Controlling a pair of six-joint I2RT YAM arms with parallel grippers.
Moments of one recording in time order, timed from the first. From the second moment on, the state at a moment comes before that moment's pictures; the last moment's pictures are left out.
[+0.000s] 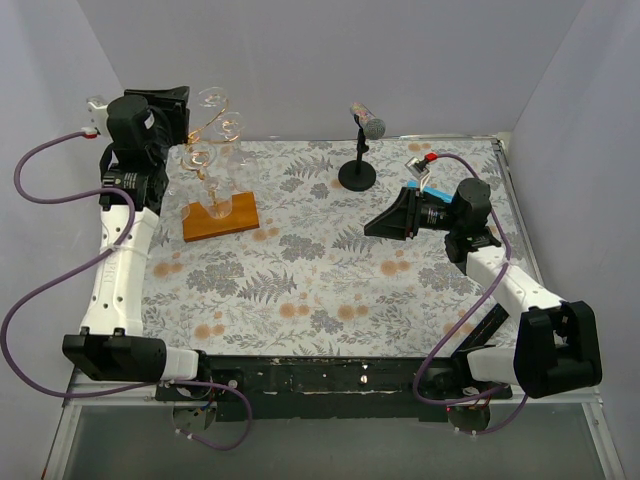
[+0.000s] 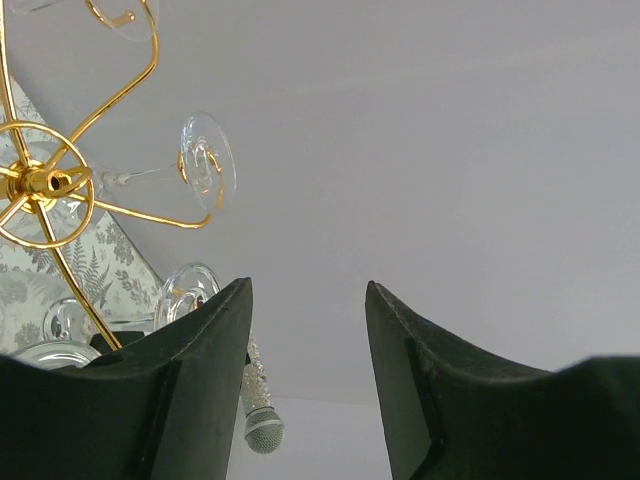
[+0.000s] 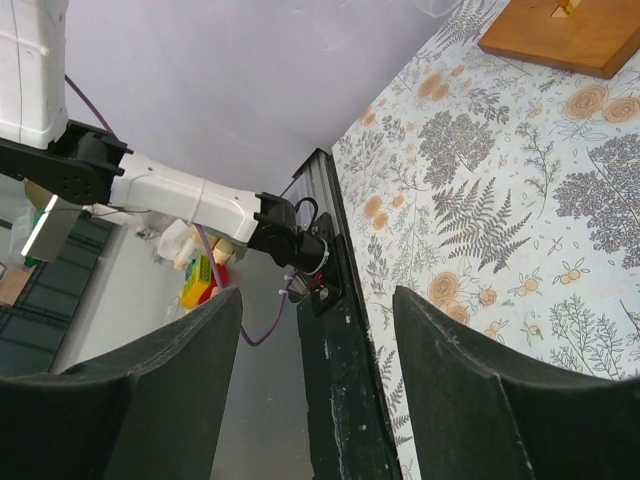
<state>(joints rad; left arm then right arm) -0.04 1.36 1.64 -0.39 -0.17 -1.36 0.24 1.28 0.77 0.56 -1.22 0.91</state>
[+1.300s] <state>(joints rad) -0.25 0.48 0.83 -0.31 0.47 -0.25 0.02 0.84 1.02 -0.40 -0.37 -0.26</state>
